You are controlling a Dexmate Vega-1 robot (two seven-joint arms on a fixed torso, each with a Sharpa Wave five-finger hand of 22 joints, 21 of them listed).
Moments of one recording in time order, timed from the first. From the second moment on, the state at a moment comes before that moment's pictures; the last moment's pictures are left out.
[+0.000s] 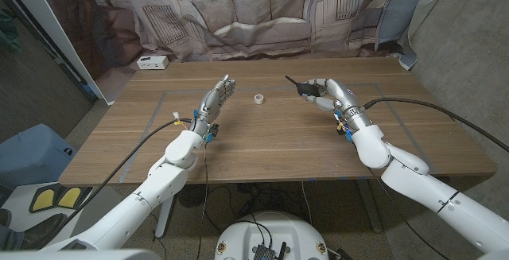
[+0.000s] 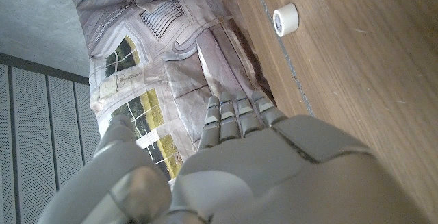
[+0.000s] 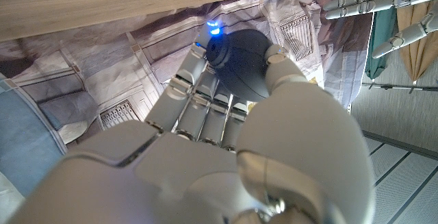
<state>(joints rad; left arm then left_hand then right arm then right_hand) 0.99 0.53 0.41 -1.52 -0.48 -0.39 0.08 0.19 0.03 0.28 -0.09 0.18 0.29 0.10 0.19 0.18 0.28 0.07 0.22 0.20 0.20 0.07 0.19 0.17 0.09 0.09 0.20 0.17 -1.09 -0.78 -0.42 -1.91 -0.33 0.05 -0.42 1.02 0.08 0.32 -0.13 0.19 0.78 -0.01 0.23 0.20 0.84 -0.01 0.20 0.20 0.82 -0.10 0.36 0.27 0.99 -0.09 0.31 0.18</state>
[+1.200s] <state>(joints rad) 0.99 0.53 0.42 -1.53 -0.48 -0.37 0.09 0.19 0.04 0.28 -0.10 0.18 0.29 0.10 0.19 0.18 0.28 0.07 0.22 0.20 0.20 0.07 0.19 0.17 0.09 0.09 0.20 0.17 -1.10 -0.81 -0.41 -1.93 -0.34 0.05 -0.40 1.03 0.05 0.29 -0.15 0.18 0.72 -0.01 0.21 0.20 0.77 -0.01 0.18 0.20 0.75 -0.08 0.34 0.28 0.94 -0.08 0.28 0.18</state>
